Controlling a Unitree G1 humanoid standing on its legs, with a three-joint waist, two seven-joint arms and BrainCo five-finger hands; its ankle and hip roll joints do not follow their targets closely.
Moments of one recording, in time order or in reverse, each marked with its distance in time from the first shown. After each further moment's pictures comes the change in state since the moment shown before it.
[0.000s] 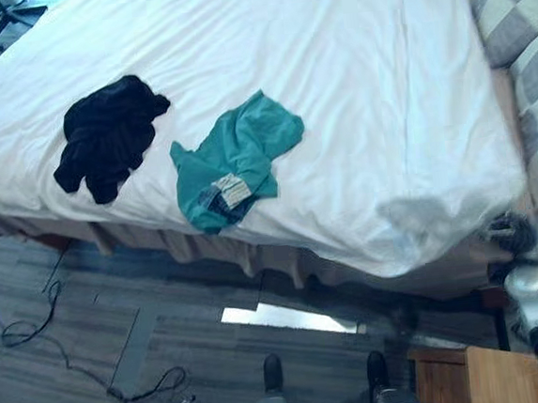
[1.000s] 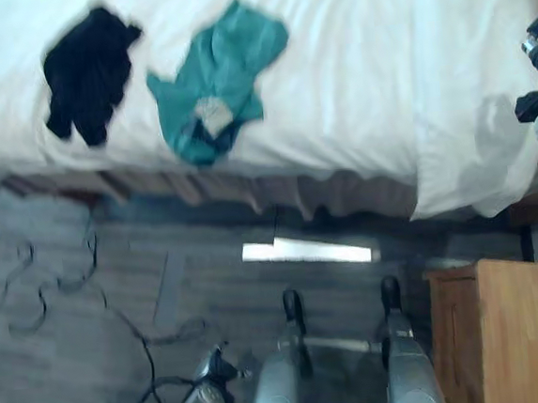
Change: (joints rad) left arm -0.201 -0.026 -0.209 -0.079 -0.035 -0.033 0.010; right arm -0.876 -0.353 0.480 0.034 0.128 0.008 -0.099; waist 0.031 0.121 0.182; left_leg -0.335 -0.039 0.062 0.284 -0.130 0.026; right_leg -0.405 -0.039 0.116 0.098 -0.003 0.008
